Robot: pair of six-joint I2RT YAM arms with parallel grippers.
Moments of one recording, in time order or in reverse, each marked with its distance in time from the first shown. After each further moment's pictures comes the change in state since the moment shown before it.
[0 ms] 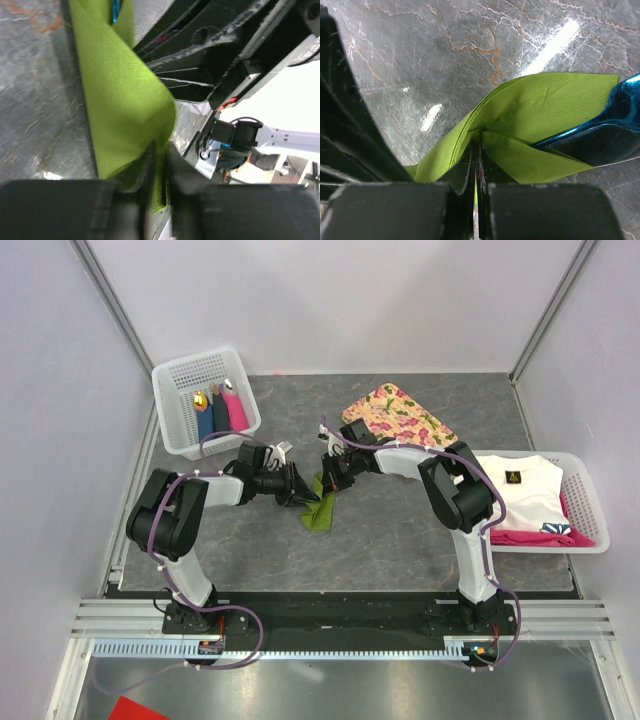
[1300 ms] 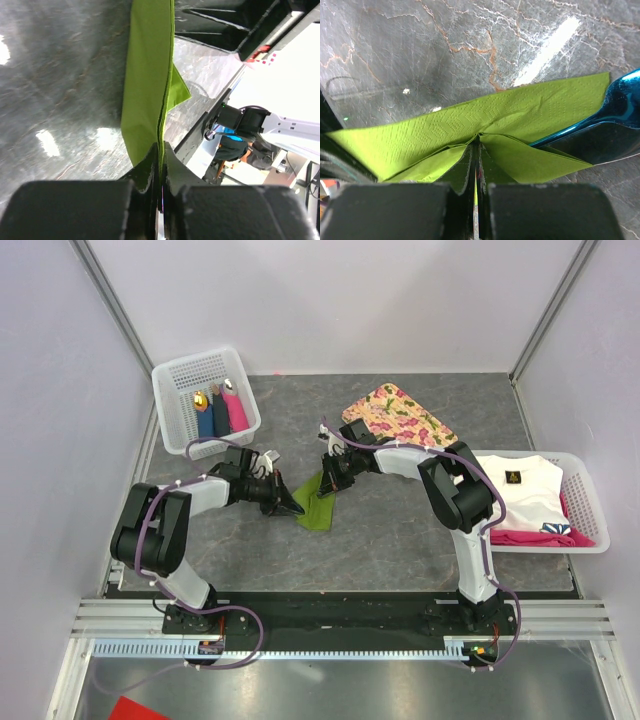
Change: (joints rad) left arm 0.079 -0.129 -0.032 -0.326 0.004 0.137; right arm 0.002 0.000 0.004 -0.006 0.011 0.023
